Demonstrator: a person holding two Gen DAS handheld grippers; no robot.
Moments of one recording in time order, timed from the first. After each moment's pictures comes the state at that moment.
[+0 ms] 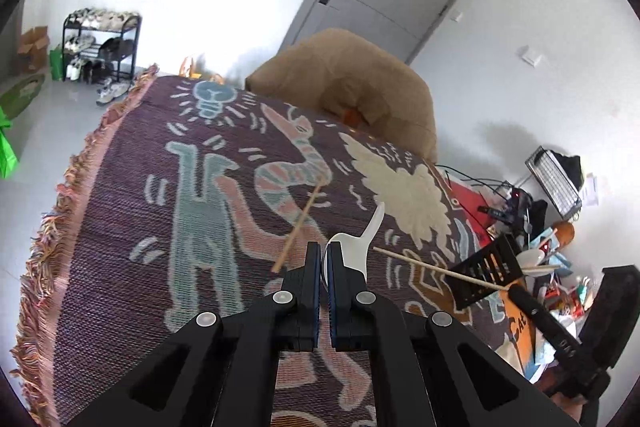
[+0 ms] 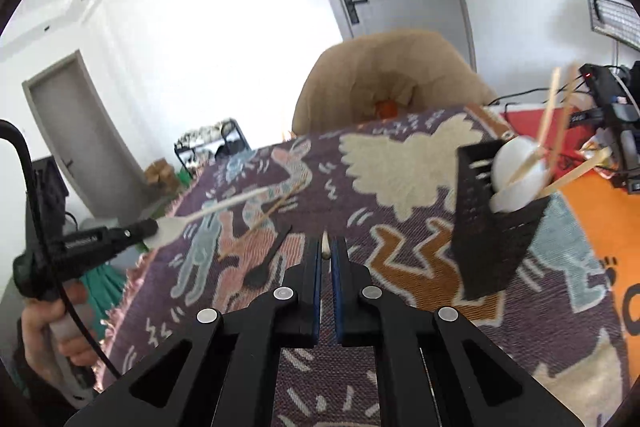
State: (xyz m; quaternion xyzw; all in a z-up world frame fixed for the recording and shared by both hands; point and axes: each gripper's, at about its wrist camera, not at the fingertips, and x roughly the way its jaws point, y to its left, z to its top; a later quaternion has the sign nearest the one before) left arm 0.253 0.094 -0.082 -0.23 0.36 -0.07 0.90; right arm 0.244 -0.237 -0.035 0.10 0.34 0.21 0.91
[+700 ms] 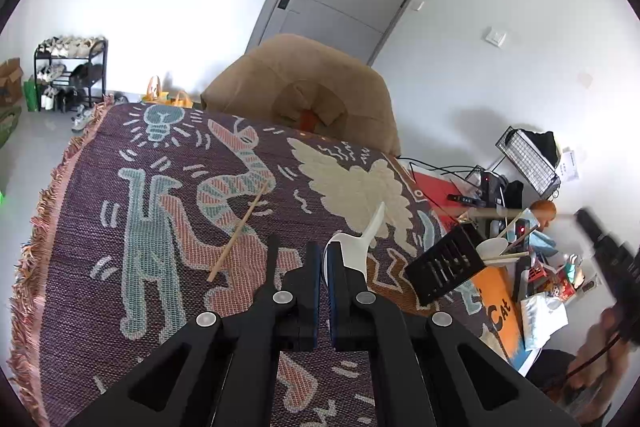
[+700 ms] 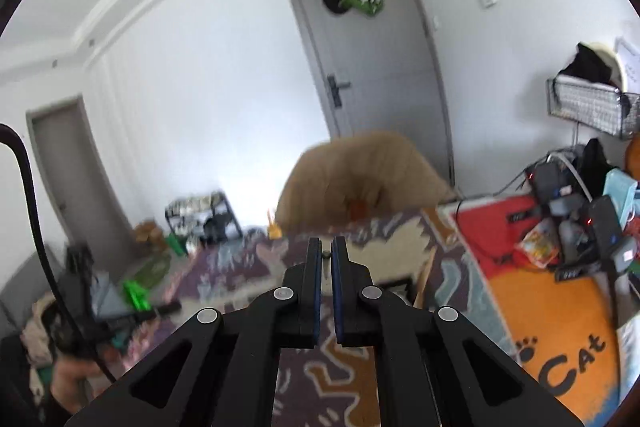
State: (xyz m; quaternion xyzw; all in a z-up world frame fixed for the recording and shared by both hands) left arm 0.256 0.042 -0.052 -0.19 0.35 -0.11 0.91; right arm 0.221 -0.310 0.080 0.11 0.21 0.17 0.96
